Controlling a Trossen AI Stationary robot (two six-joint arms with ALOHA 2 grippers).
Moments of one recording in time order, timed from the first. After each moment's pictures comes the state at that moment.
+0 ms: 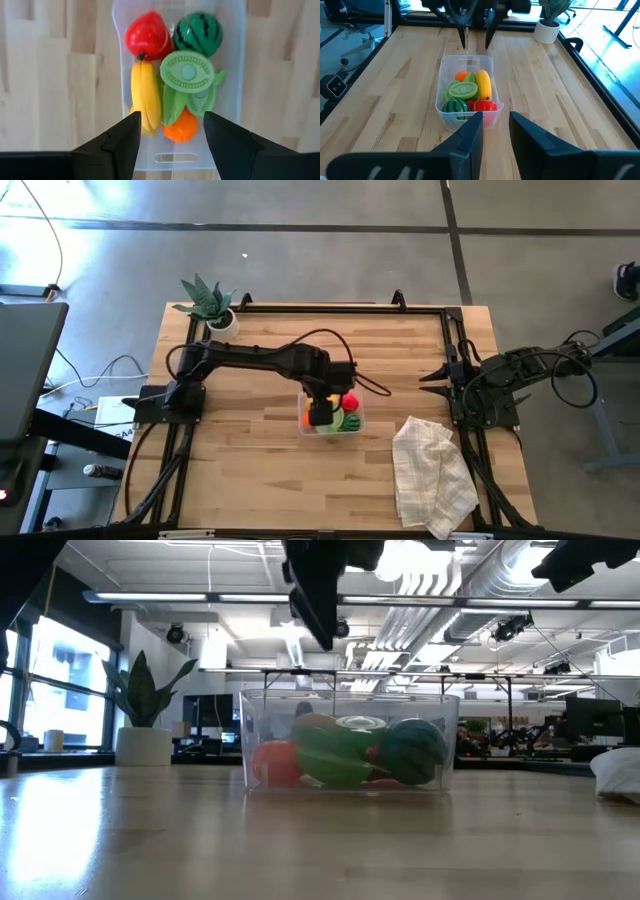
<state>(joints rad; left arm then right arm) 0.07 2.07 1.99 -1.25 -0.01 -0.10 0.33 0.41 0.69 -0.72 0.33 0.08</state>
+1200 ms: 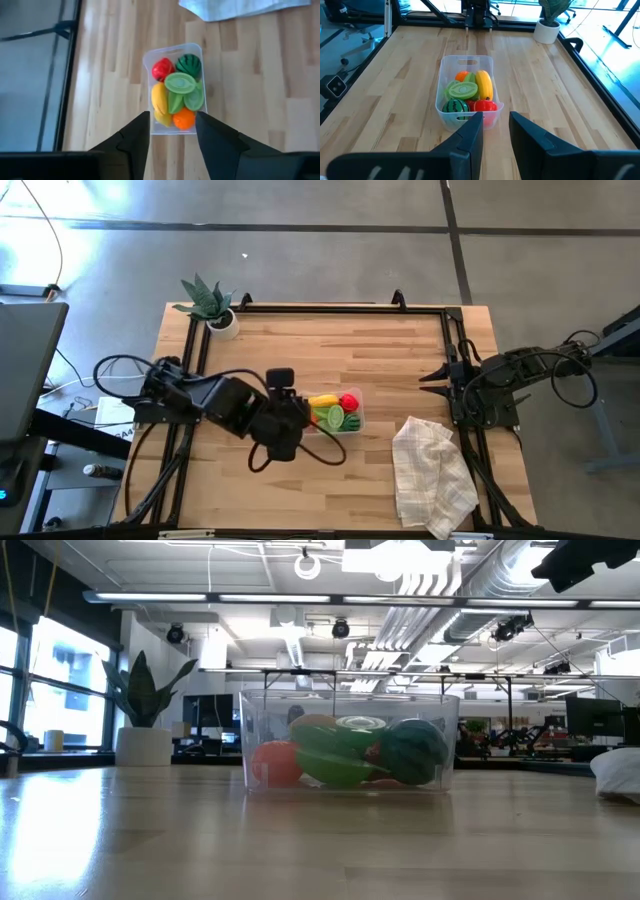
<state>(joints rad) -0.35 1.92 2.31 -1.57 -0.54 -0.30 0.33 0.41 0.69 -0.72 0.33 0.08</state>
